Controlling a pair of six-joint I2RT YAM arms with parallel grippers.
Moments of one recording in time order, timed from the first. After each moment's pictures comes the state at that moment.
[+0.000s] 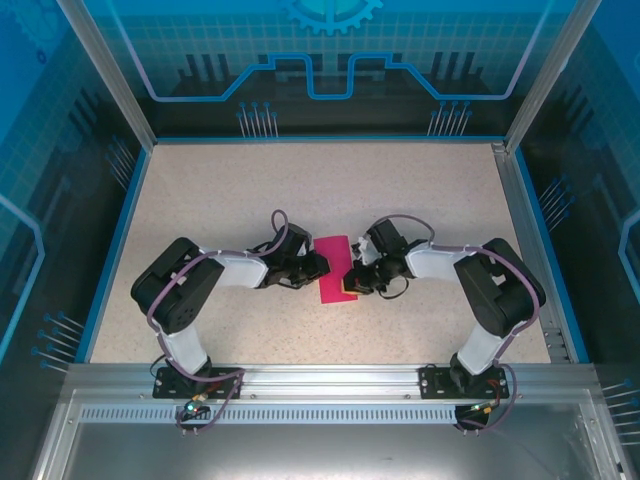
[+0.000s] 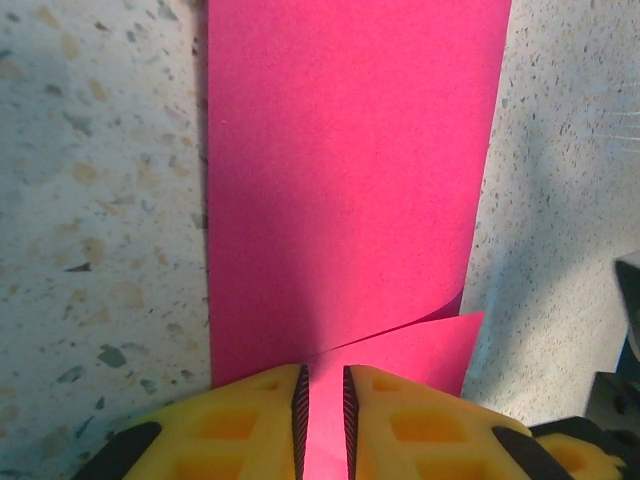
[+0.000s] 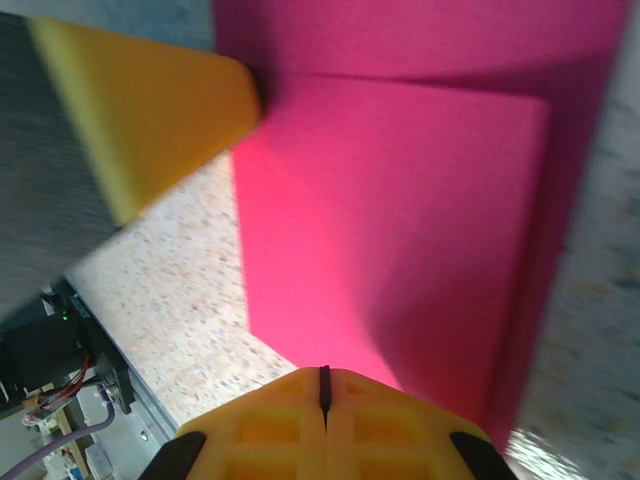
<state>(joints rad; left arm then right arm) -0.59 1.77 0.76 0.15 0.34 -1.02 0.54 1.71 0.81 -0.24 -0.65 0.60</state>
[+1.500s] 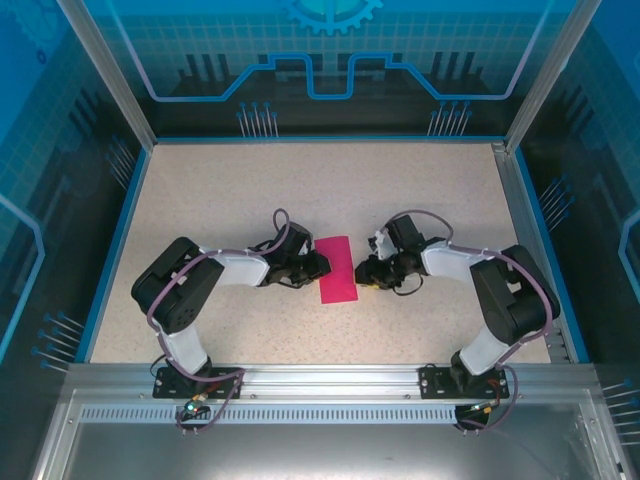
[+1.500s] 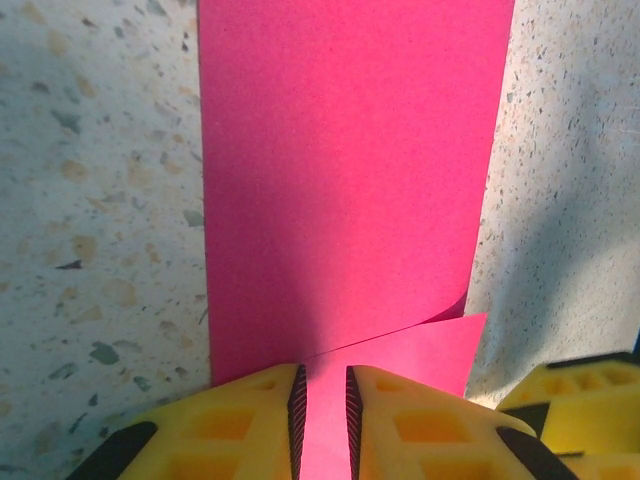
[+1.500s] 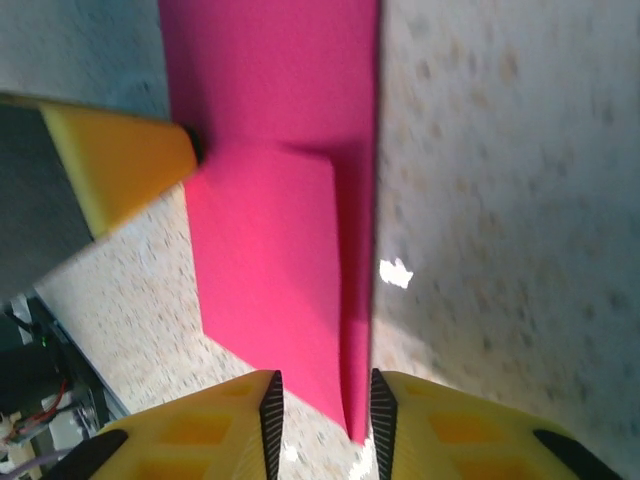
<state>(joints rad) -0.59 1.77 0.78 0.10 0.34 -1.01 0.42 1.64 0.78 -0.30 -0.62 0.51</state>
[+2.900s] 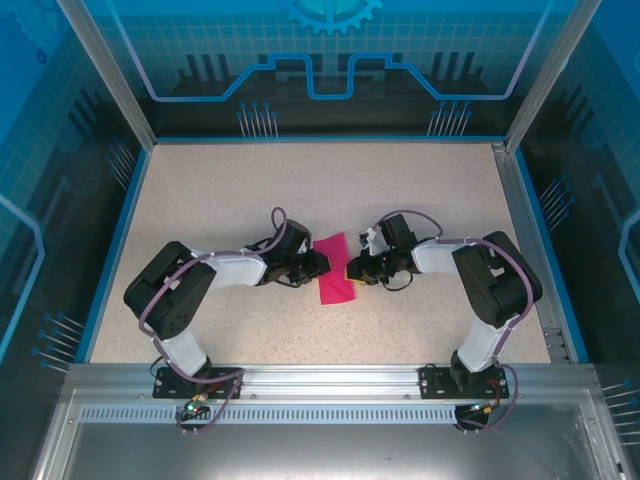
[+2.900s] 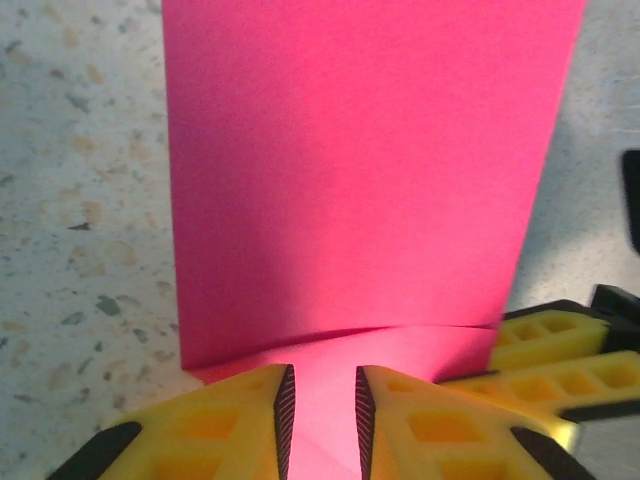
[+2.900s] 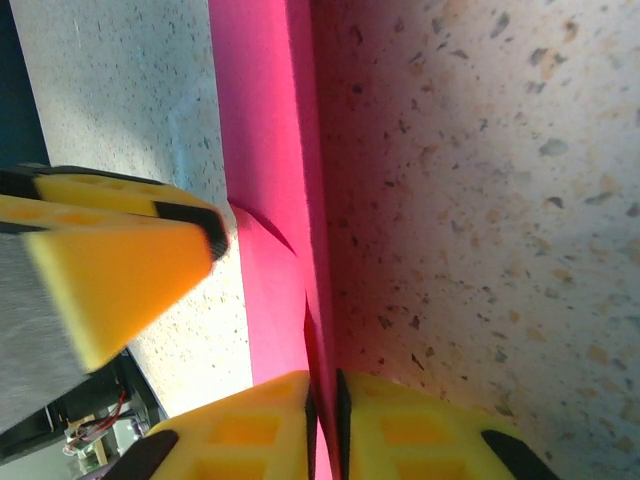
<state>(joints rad) -0.59 1.71 0.80 0.03 0.33 -1.00 0.43 1.76 0.78 -0.09 -0.73 0.61</state>
